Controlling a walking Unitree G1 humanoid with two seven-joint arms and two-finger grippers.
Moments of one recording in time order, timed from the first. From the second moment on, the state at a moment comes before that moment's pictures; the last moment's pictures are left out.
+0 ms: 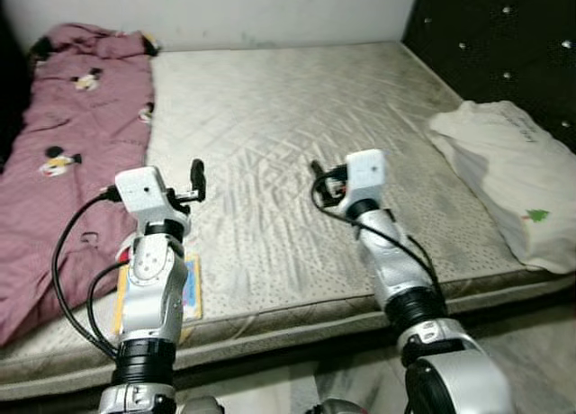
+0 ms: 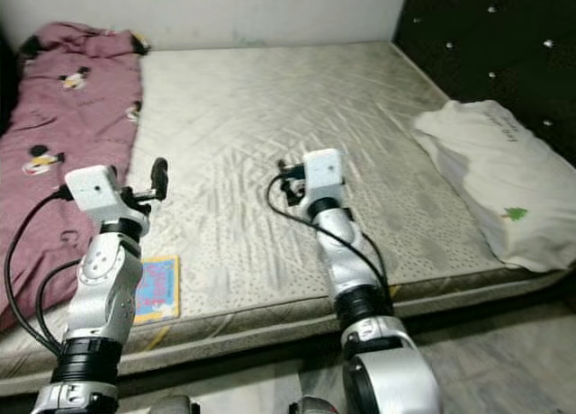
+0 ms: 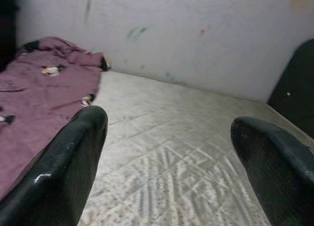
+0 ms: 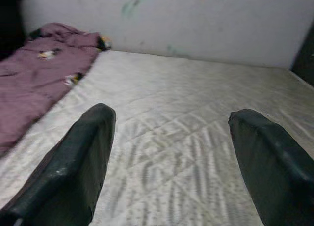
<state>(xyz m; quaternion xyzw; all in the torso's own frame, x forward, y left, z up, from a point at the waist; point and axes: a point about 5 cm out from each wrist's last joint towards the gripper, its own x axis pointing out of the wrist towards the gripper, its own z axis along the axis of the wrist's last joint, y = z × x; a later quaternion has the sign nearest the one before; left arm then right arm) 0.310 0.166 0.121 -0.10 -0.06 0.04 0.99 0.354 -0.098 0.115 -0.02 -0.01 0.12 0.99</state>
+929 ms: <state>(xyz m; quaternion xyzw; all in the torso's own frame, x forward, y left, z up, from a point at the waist) 0.310 0.174 0.121 -0.10 -0.06 0.06 0.99 0.355 -0.085 0.118 -0.02 -0.01 0.15 0.99</state>
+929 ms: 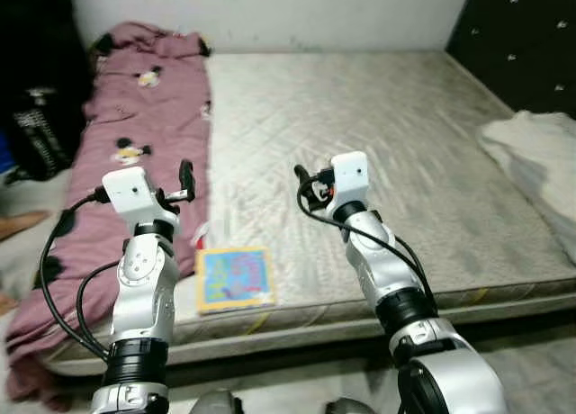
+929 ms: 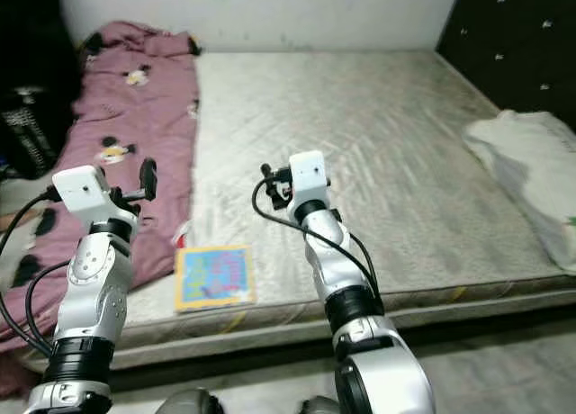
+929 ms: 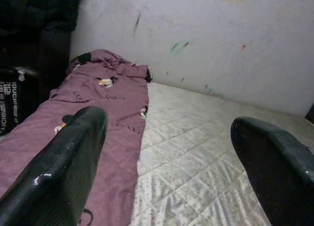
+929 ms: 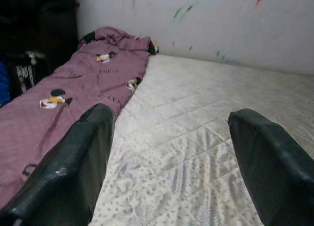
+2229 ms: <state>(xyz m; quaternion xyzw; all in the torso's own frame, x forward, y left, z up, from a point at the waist) 0.277 0.185 0.096 -0.04 -0.01 0.11 0.99 0.332 -0.107 0.097 -0.02 0.01 0.11 0.99</state>
